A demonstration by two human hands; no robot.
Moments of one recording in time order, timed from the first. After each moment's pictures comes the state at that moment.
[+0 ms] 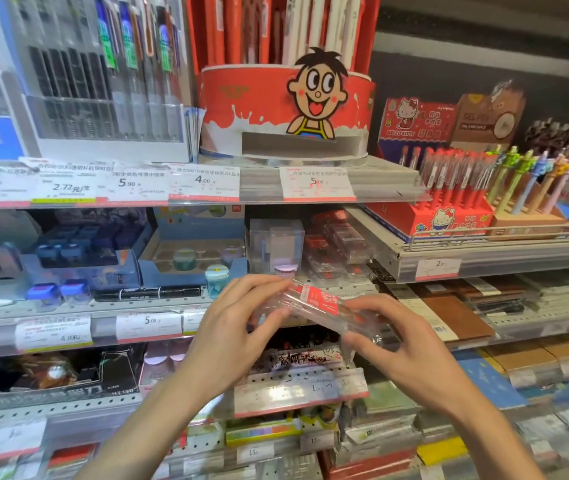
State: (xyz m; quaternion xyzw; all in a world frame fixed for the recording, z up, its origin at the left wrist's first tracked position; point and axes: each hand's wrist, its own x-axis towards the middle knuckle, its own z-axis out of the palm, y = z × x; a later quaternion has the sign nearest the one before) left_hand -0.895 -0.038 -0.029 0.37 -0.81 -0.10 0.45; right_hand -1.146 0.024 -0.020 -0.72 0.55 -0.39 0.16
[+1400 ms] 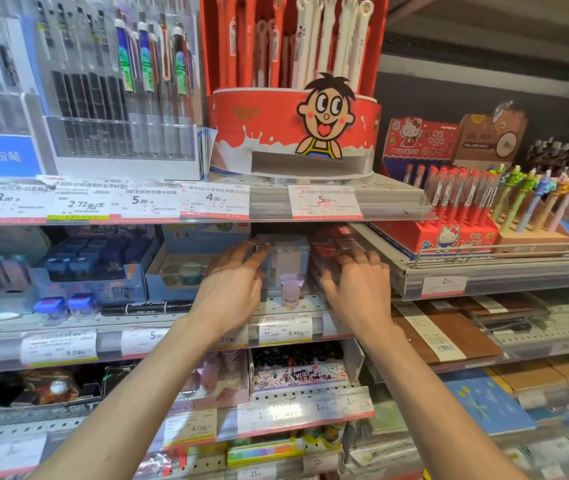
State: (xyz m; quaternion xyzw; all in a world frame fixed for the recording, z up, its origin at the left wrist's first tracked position) left_hand -0.890 -0.128 -0.006 0.51 -0.81 0.03 0.27; right_hand -1.104 -0.104 -0.007 -0.61 0.73 -0.26 -0.18
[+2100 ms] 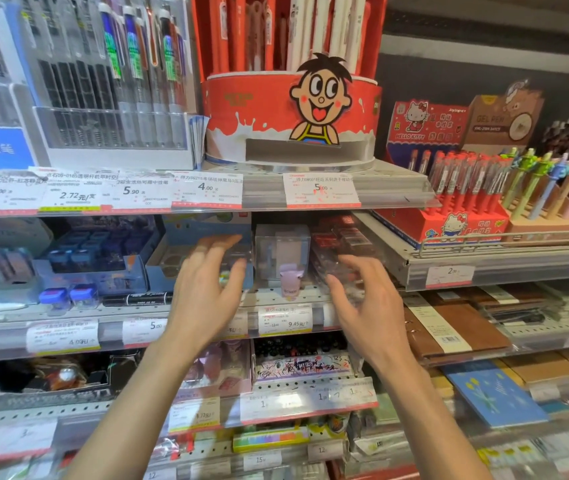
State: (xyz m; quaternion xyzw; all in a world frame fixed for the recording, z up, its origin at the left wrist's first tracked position) left_hand -0.875 -0.089 -0.008 0.52 -0.71 -0.02 0.47; right_hand -1.109 -0.050 -0.026 -0.65 0.58 -0.50 -0.02
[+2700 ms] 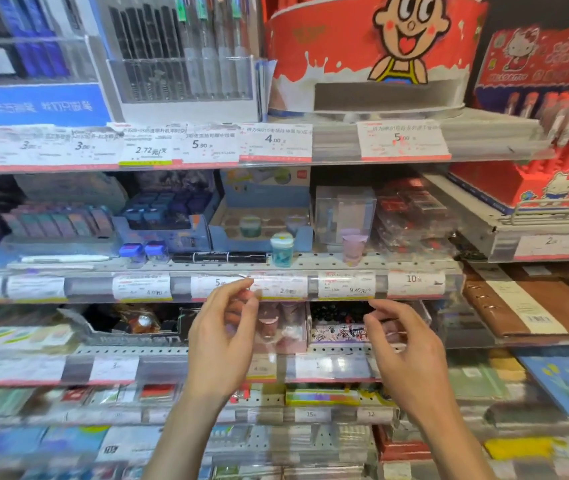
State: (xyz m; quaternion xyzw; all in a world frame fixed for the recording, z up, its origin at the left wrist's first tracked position) left_hand -0.831 -0.009 -0.081 0.56 -0.59 -0.17 0.56; right_hand -1.068 -0.001 -0.098 -0.60 0.59 -0.51 0.18
